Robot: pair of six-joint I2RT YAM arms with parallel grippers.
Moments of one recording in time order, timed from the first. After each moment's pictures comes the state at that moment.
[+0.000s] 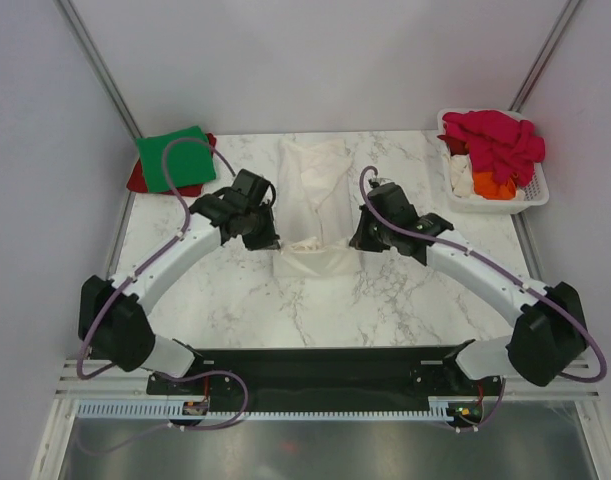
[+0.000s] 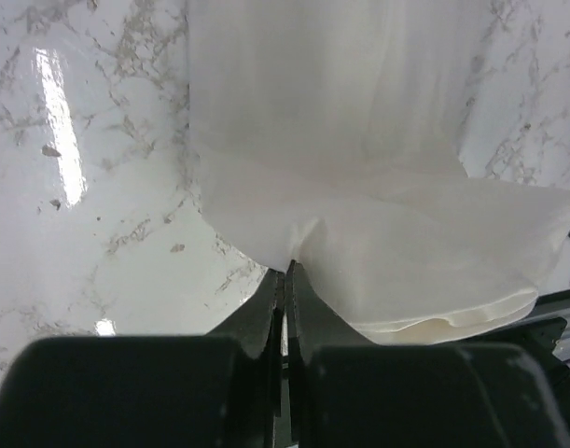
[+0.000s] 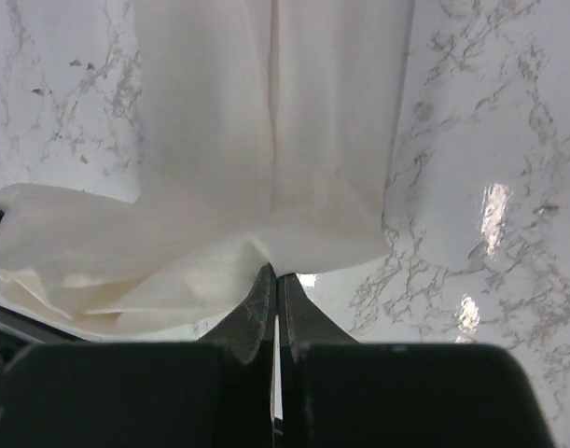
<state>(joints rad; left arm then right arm) -0.55 1.41 1.21 -0.79 0.02 -0.71 0.61 1.34 1.04 -0.49 0.02 0.66</state>
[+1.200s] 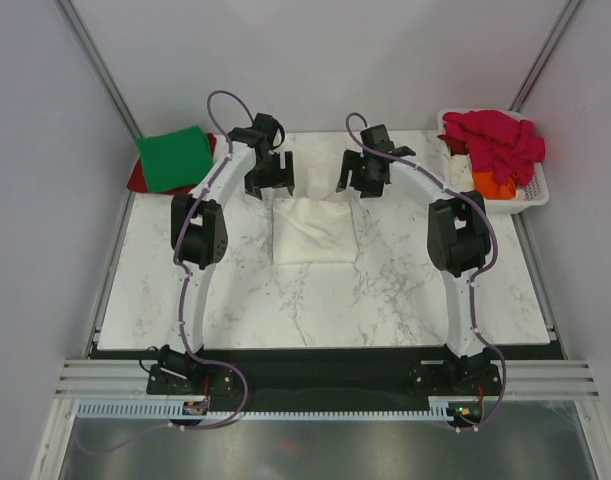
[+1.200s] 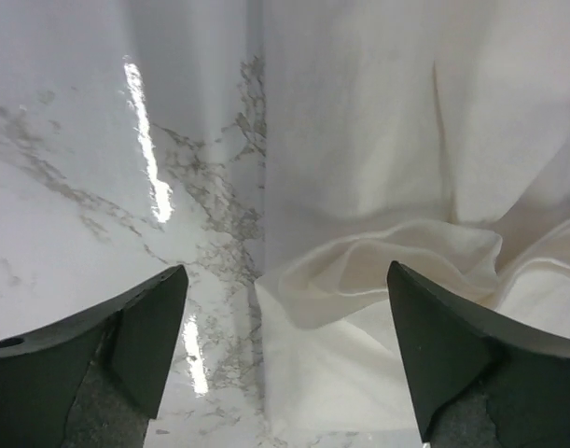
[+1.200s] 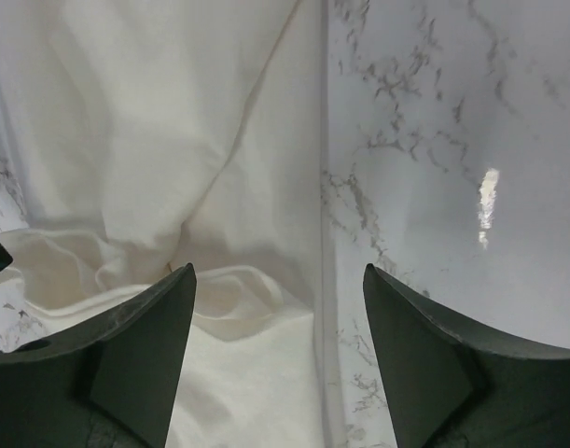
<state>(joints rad) -0.32 2.41 2.26 -1.05 0.05 -0.37 0.33 2.23 1.85 -0.57 -0.12 0.50</state>
